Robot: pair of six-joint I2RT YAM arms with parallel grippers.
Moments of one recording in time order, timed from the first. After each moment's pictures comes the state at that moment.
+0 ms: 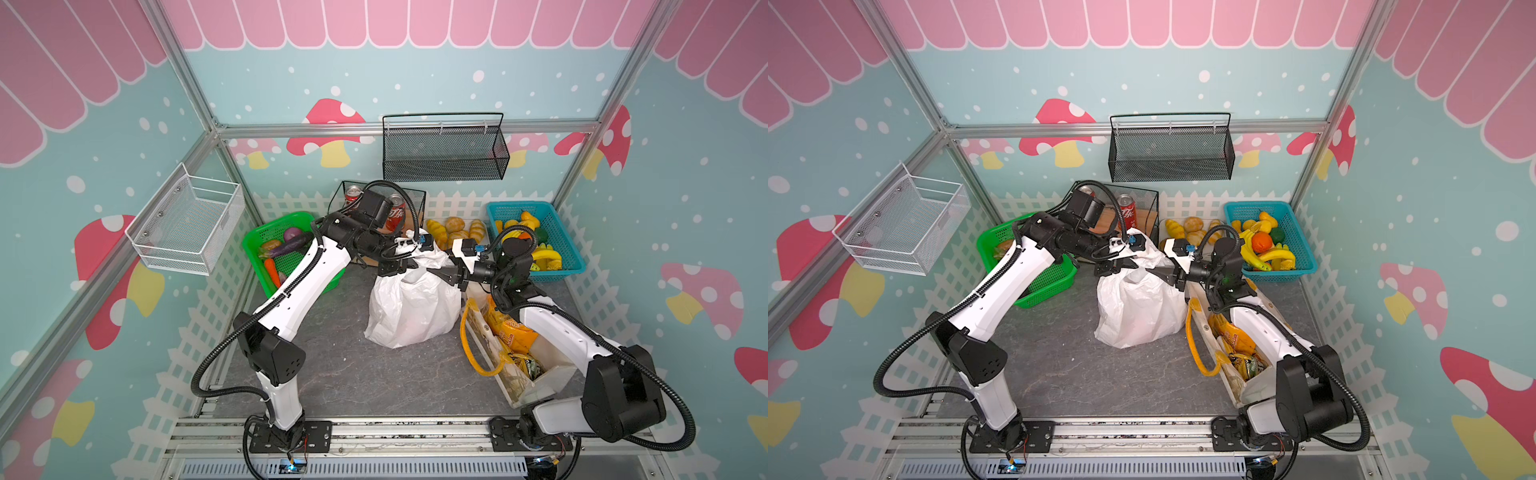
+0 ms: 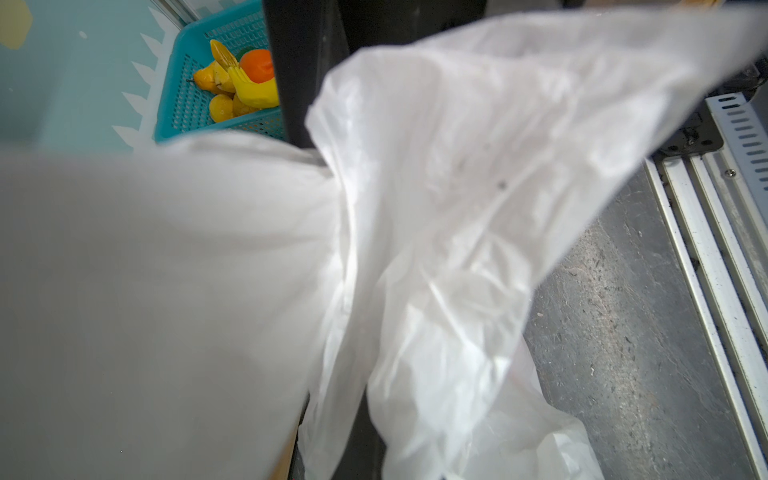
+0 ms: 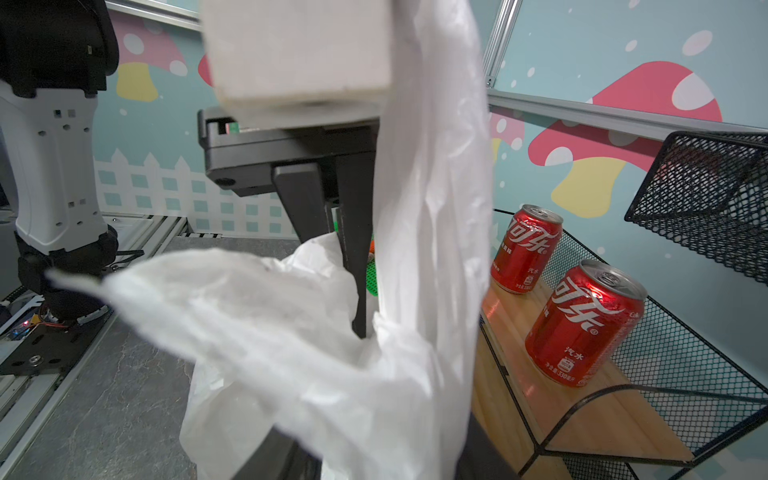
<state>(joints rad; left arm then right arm) -0.55 1.84 2.07 -1.17 0.53 0.99 0.30 1.40 0.94 0.46 -1.02 -0.24</state>
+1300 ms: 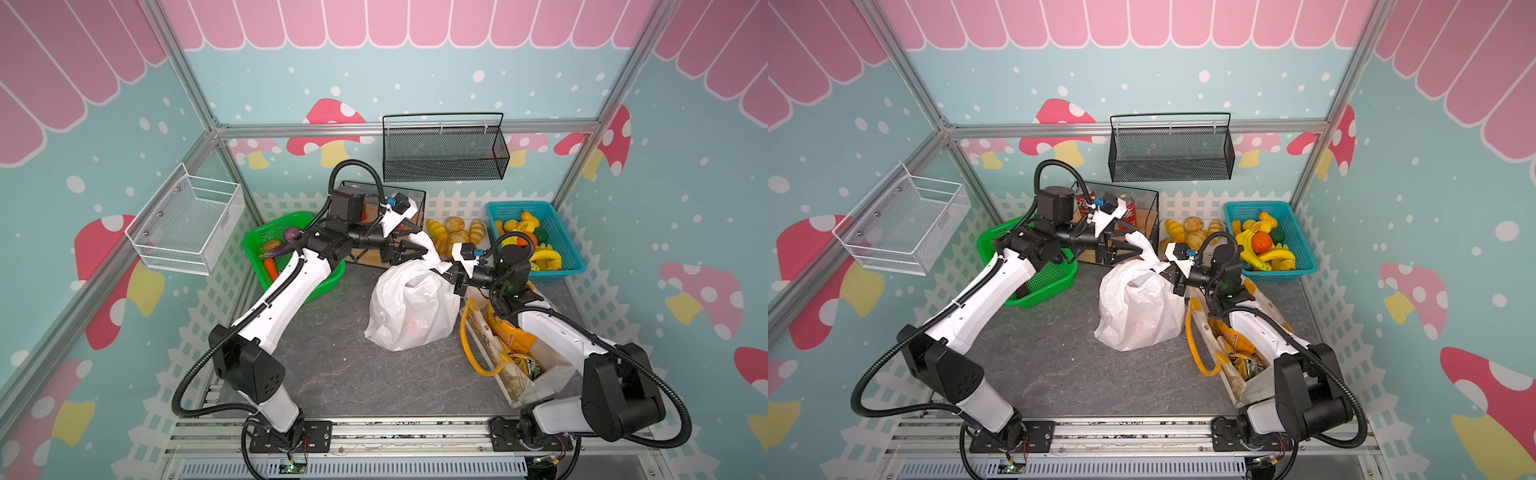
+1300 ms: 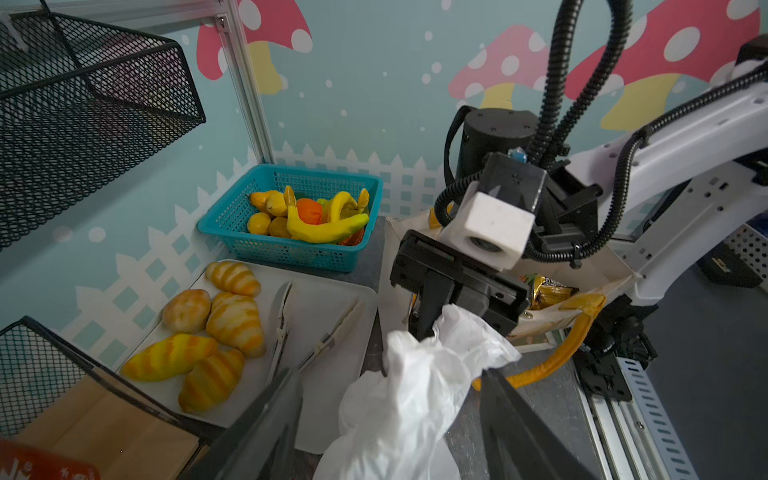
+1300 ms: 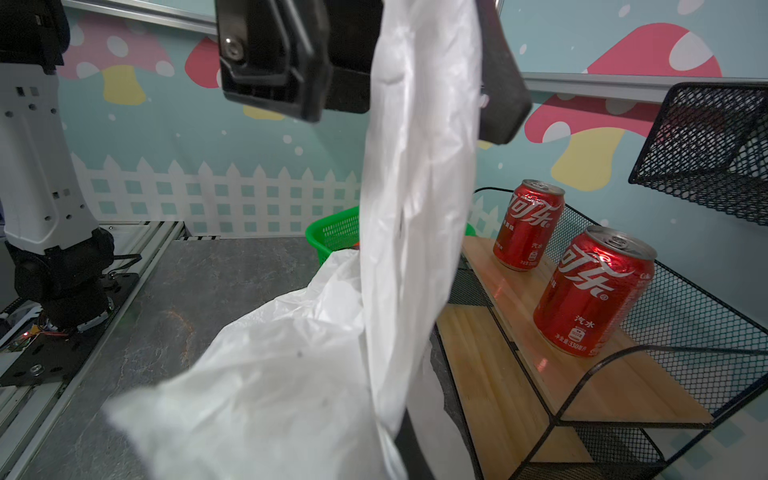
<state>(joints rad) -0.45 1.69 1.78 -0.49 0.92 0.31 0.30 1.40 0.87 0.52 -0.99 -0.18</state>
